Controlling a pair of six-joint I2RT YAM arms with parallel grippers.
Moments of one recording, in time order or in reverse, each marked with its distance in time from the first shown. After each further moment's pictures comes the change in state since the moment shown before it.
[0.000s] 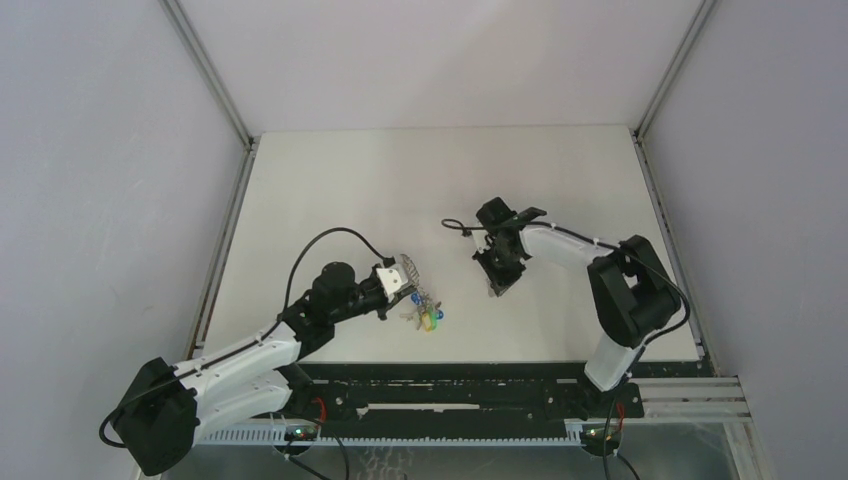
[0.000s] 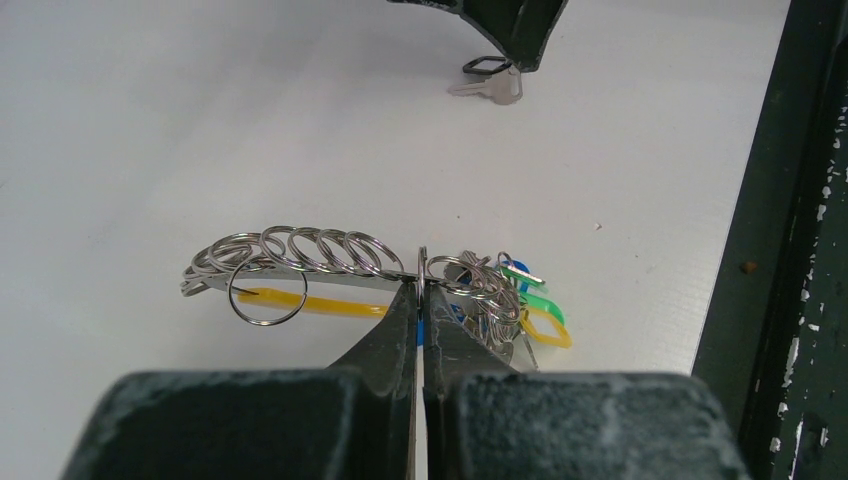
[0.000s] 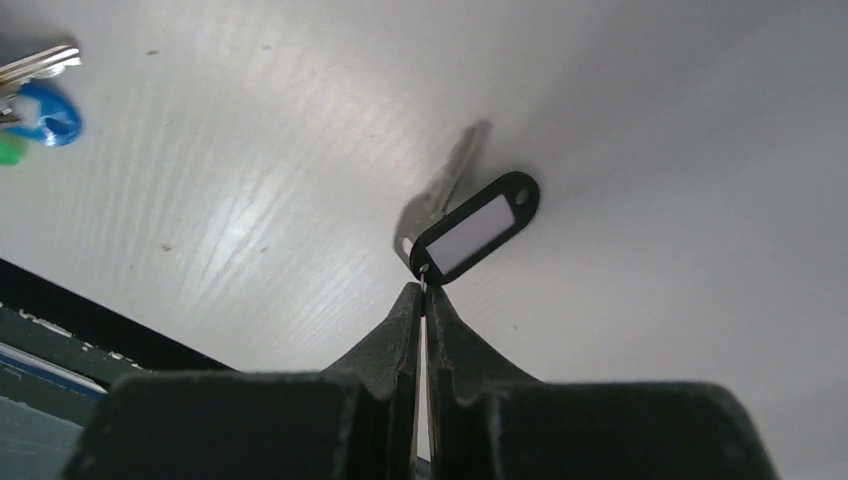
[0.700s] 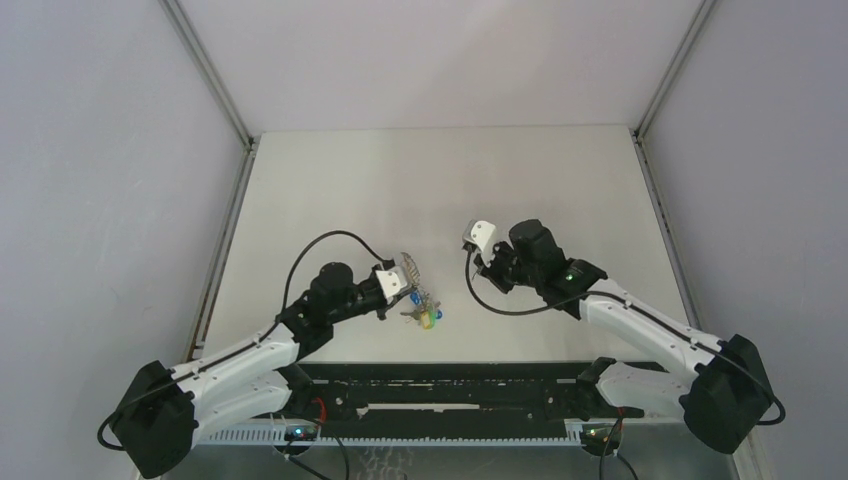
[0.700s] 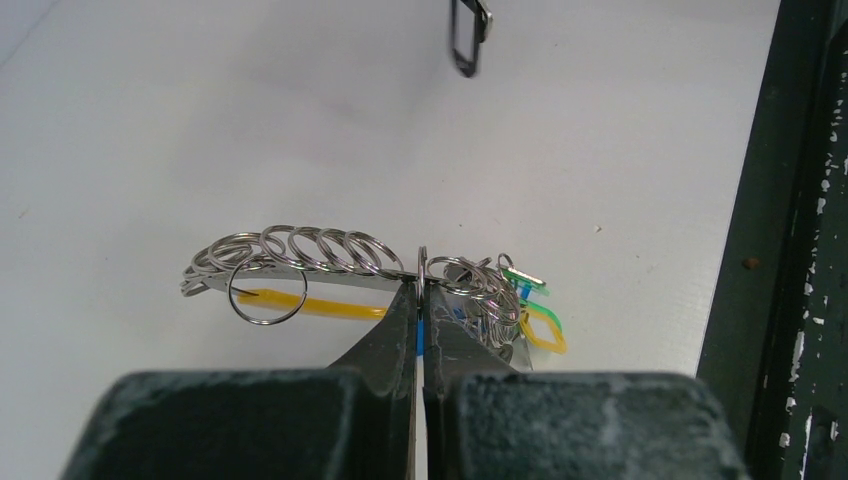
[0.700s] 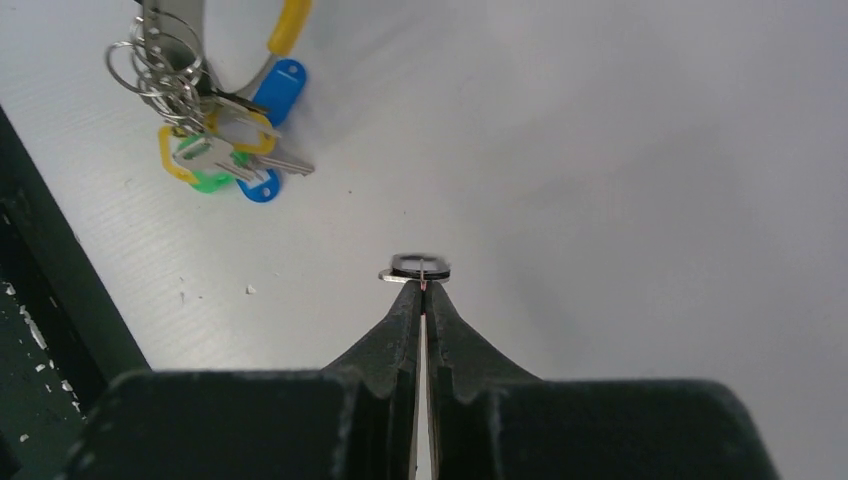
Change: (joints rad) left arm -0.001 -0.019 0.000 0.002 0.012 0.030; right arm 0.153 -0.622 -0.349 0.473 -0.013 -0.282
